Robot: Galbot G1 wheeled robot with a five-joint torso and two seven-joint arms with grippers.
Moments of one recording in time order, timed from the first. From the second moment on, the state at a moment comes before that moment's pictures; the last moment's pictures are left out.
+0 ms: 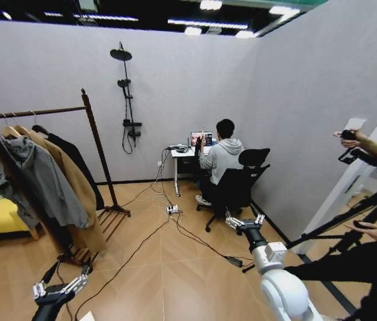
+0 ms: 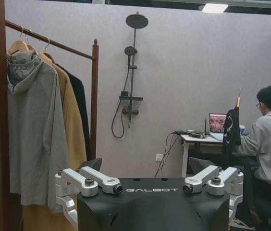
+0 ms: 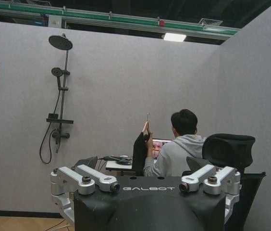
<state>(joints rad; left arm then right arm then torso) 1.83 -1.30 -0.87 -2.29 -0.49 -0.05 0.04 -1.26 1.23 0.56 2.17 0.26 -0.18 0.15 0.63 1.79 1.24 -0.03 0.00</state>
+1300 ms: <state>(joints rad) 1.83 -1.30 -0.87 -2.29 -0.49 -0.05 0.04 -1.59 1.44 0.75 1.91 0.20 0.05 -0.07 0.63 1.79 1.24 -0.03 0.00</state>
